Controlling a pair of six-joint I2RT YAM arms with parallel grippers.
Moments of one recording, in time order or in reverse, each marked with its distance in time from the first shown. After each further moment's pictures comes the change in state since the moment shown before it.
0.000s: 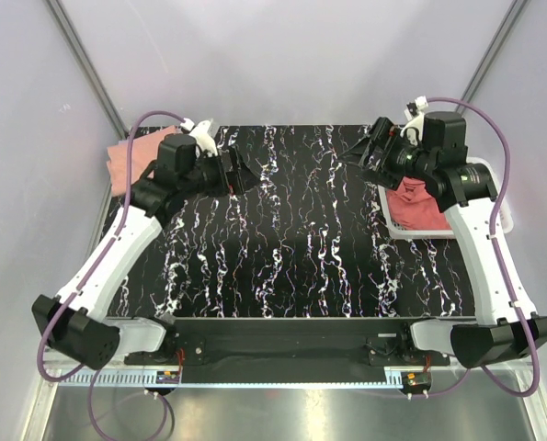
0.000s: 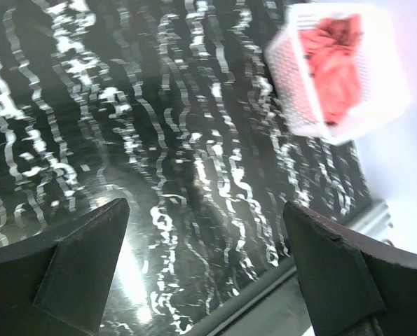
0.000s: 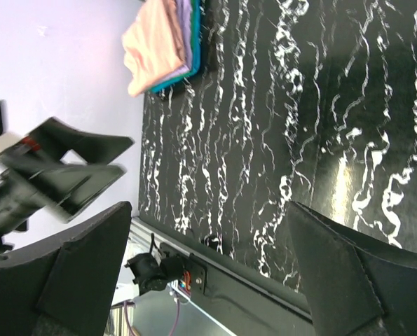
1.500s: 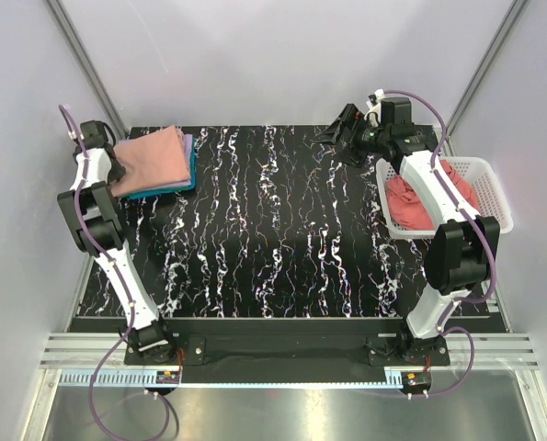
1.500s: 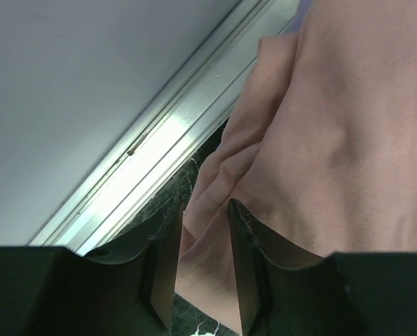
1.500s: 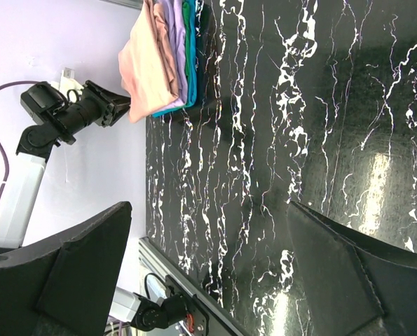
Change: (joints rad) left arm 0.768 0.974 0.608 -0.077 -0.536 0.188; right arm -0.001 0.477 0.053 0.388 -0.112 0.069
